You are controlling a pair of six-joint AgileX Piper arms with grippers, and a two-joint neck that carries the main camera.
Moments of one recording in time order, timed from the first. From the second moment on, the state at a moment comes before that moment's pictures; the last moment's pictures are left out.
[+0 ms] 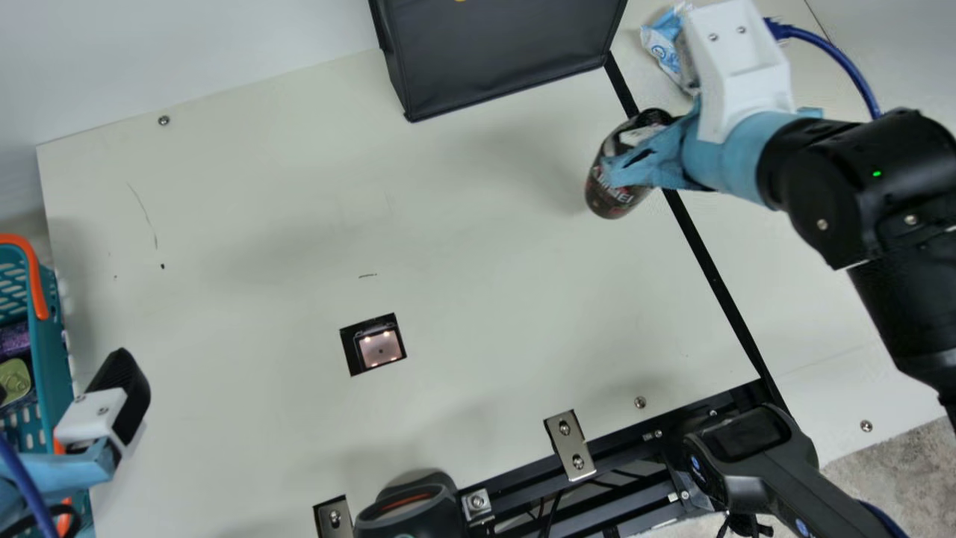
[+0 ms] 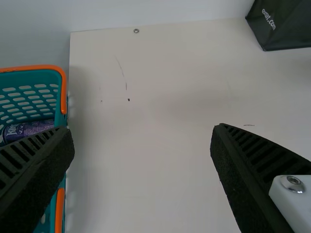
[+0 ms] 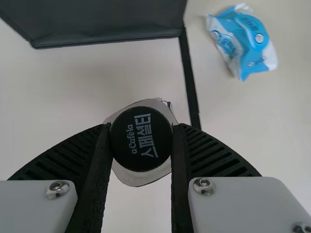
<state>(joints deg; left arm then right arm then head) -10.2 43.6 -48.7 -4.3 50.6 1.4 -2.6 61.6 -62.6 -2.4 56.0 7.4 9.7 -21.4</state>
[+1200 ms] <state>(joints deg) -10.2 43.6 -48.7 -4.4 50.6 1.4 -45.3 83.3 -74.7 11.1 46.6 -18.2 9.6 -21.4</state>
